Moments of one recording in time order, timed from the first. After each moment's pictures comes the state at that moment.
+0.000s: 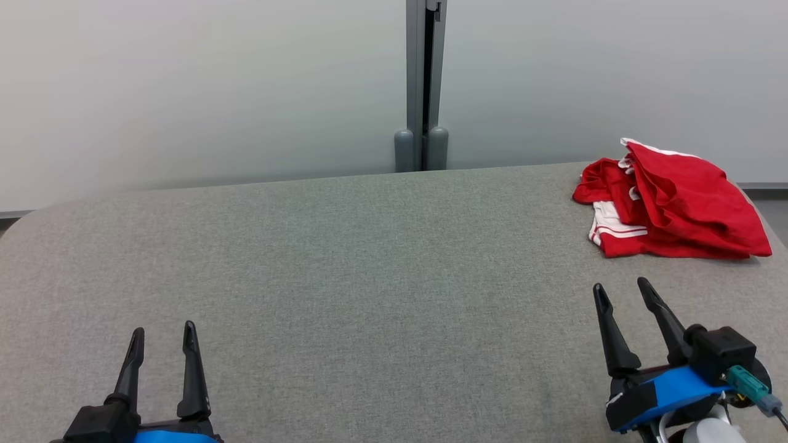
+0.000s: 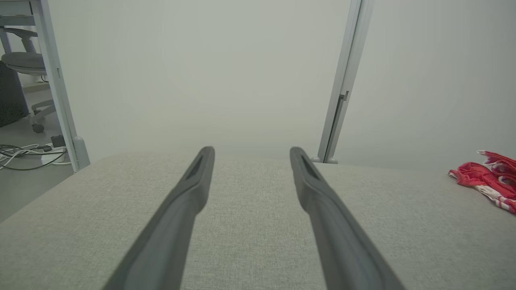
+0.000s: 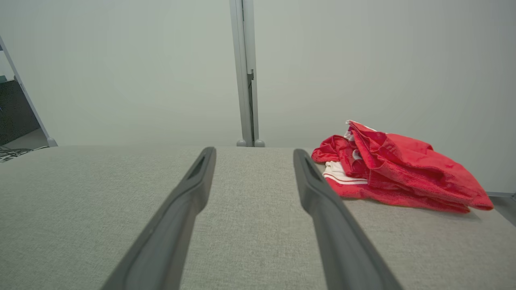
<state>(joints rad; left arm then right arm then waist) 0.08 0.06 0.09 0.15 -0.15 -0.13 -0.26 -0.13 -0.17 0.08 0.32 0.22 0.13 -0.26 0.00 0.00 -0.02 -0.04</state>
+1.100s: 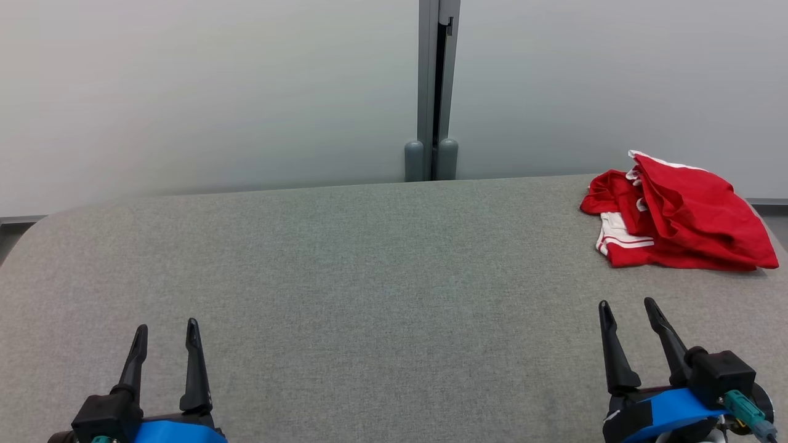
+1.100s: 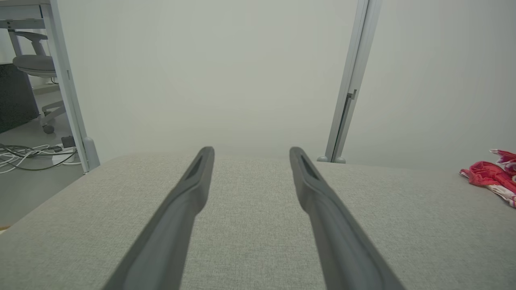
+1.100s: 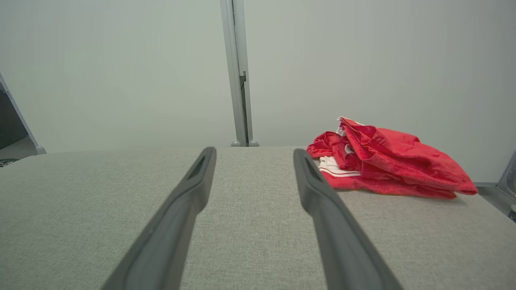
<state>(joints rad) 0.03 0.06 0.09 0.23 -0.13 -0.13 -0.26 -0.05 -0.05 -0.03 0.28 0.11 0.13 -0.26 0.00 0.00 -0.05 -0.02</state>
